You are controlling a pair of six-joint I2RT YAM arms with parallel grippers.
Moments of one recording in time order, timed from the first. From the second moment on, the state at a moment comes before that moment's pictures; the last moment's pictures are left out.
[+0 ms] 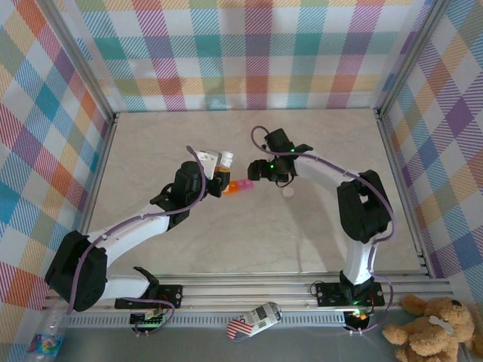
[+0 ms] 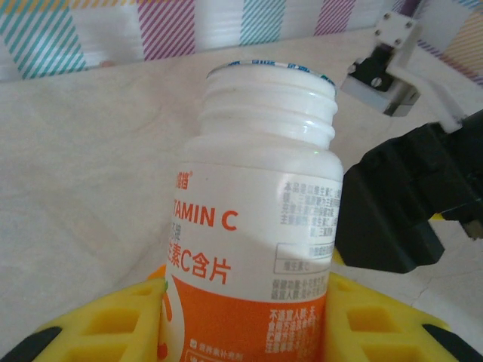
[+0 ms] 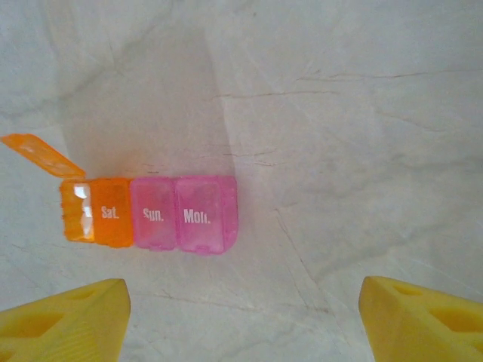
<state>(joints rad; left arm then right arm) -0.59 1.28 0.74 0.15 -0.07 -0.16 0.52 1.85 1.38 -0.58 -0.18 0.45</state>
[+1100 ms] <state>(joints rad) -0.59 1.25 0.94 0.30 0.16 -0.17 0.33 1.79 1.23 -0.72 -0.15 0.39</state>
